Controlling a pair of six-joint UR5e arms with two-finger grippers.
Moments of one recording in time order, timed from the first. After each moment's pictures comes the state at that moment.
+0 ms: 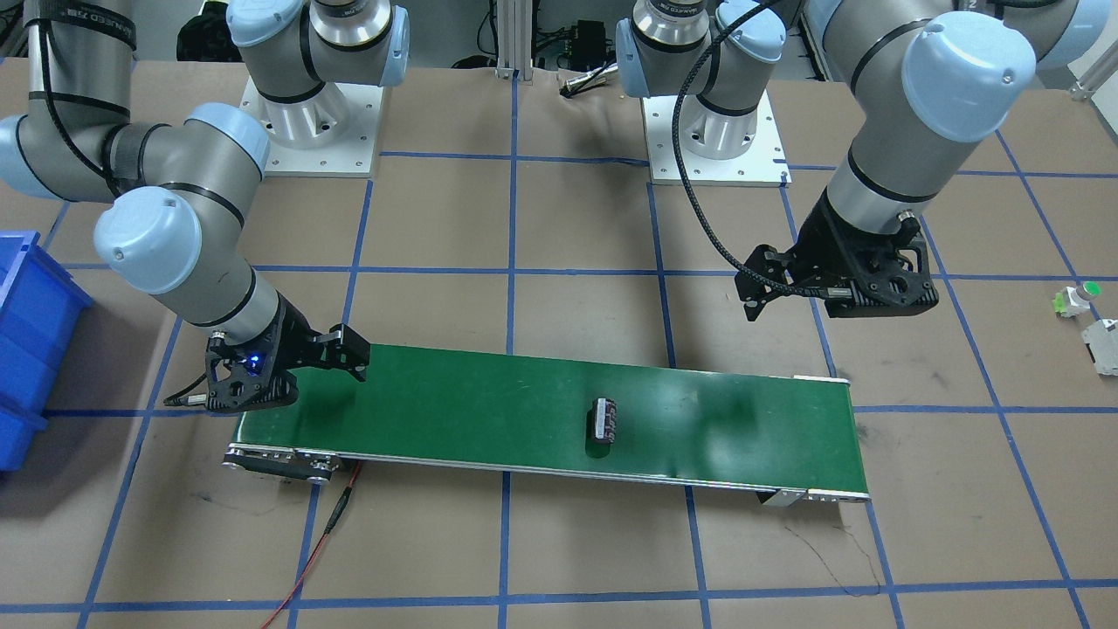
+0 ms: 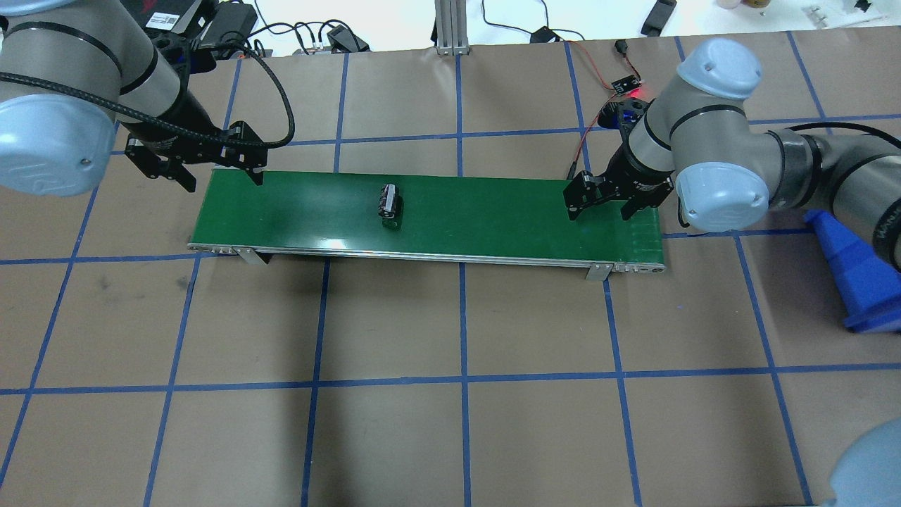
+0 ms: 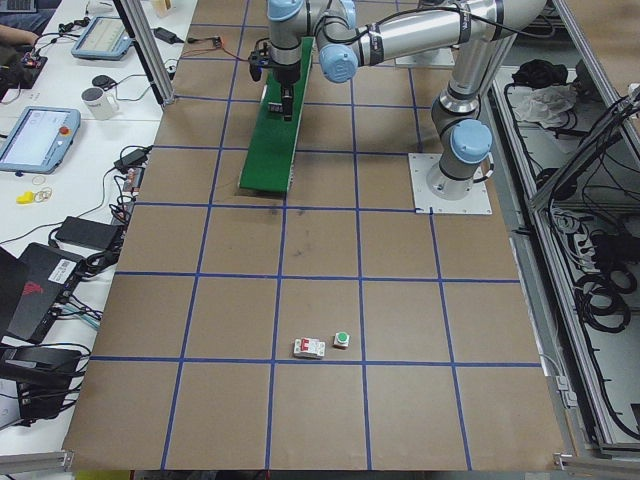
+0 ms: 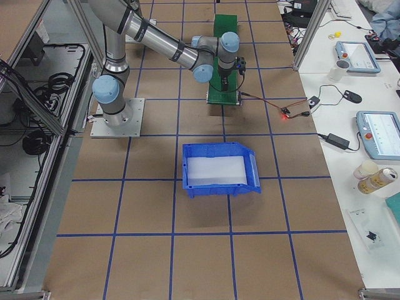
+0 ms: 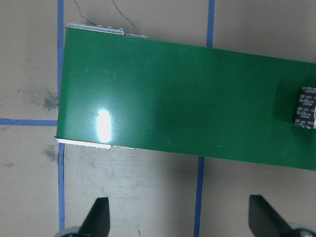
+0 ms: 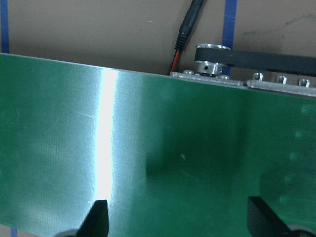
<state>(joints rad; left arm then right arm) -1.45 -1.64 -1.71 -1.33 1.56 0.06 1.49 -1.30 1.88 -2.14 -1.35 -0.14</state>
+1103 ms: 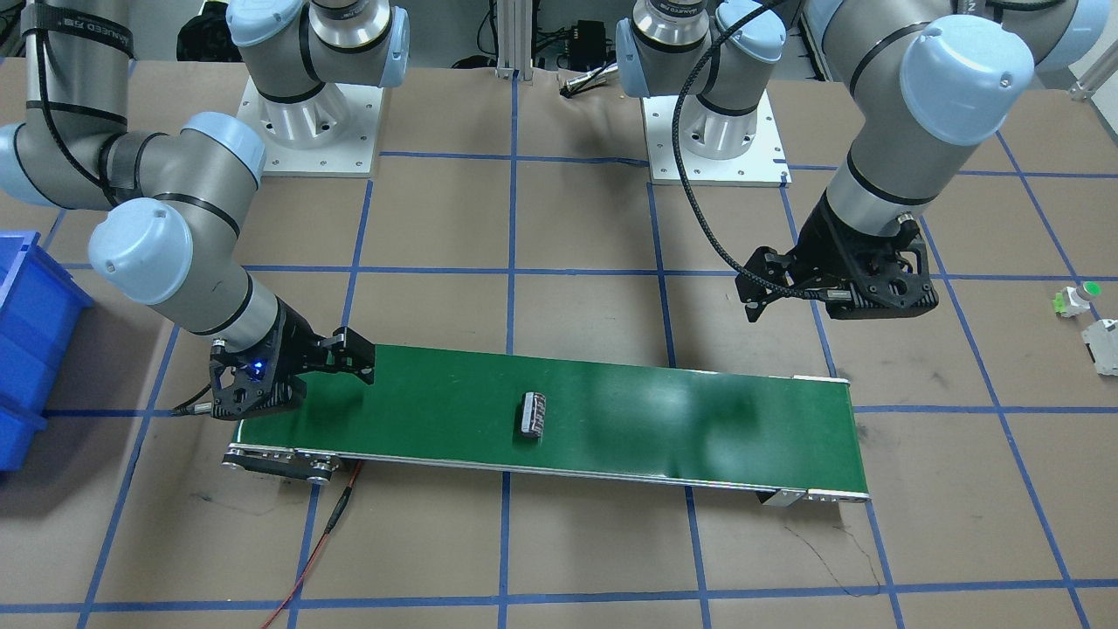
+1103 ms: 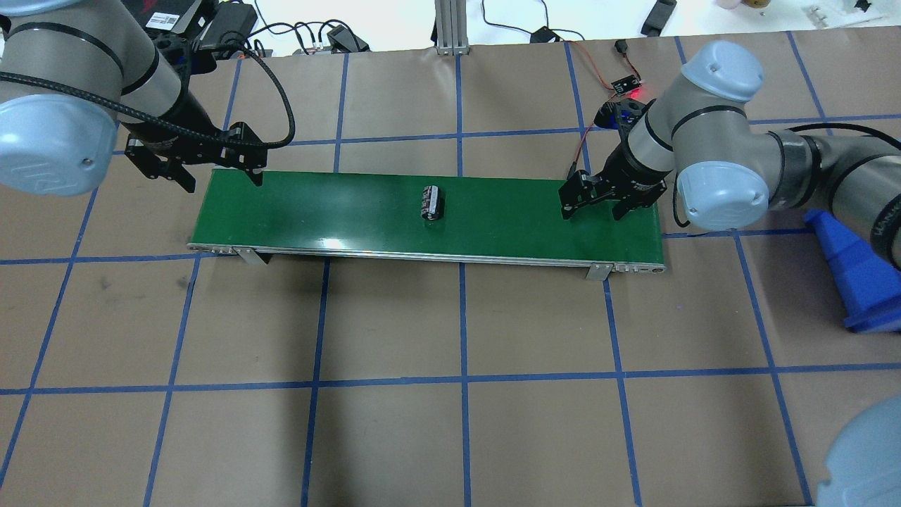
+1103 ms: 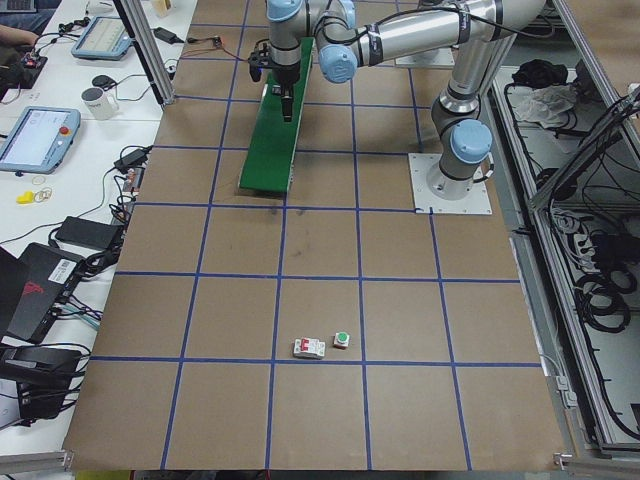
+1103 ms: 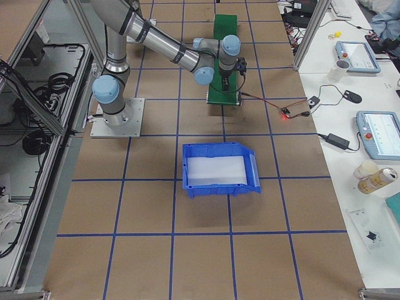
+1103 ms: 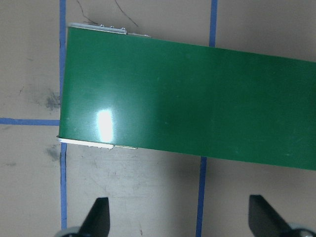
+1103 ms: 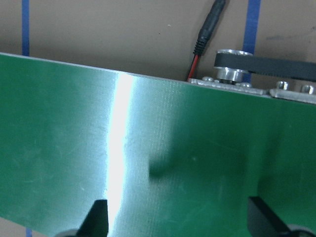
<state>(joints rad) -1.45 -1.64 -1.71 -1.33 1.57 0.06 1.48 -1.28 1.88 -2.14 -1.29 -0.17</state>
